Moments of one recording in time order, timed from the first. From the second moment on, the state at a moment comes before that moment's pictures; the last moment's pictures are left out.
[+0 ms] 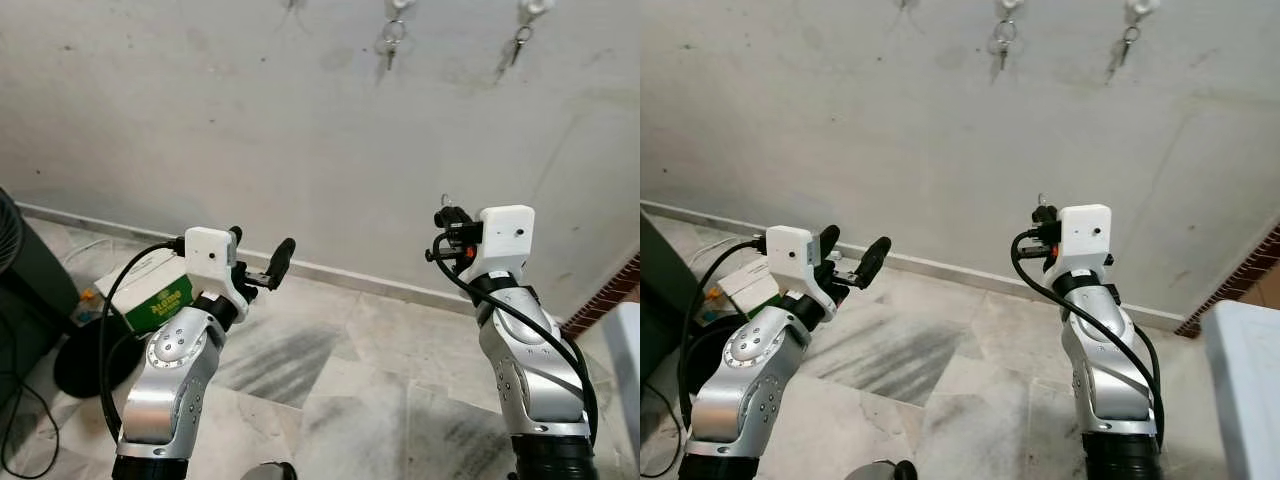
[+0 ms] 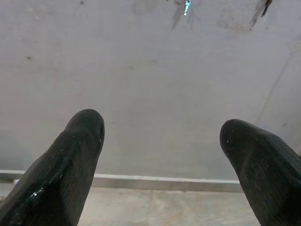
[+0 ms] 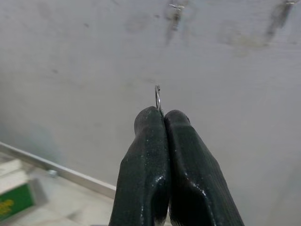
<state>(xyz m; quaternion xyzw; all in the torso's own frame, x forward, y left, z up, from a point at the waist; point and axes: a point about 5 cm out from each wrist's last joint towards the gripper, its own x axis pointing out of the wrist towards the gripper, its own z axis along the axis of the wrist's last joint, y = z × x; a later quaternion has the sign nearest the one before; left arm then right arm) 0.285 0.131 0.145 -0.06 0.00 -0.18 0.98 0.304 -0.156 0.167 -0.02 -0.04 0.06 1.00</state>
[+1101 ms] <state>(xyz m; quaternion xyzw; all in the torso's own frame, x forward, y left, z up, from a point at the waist) 0.289 0.131 0.141 -0.06 0.01 -0.18 0.98 0.308 -0.154 0.170 -0.02 -0.05 0.06 1.00</state>
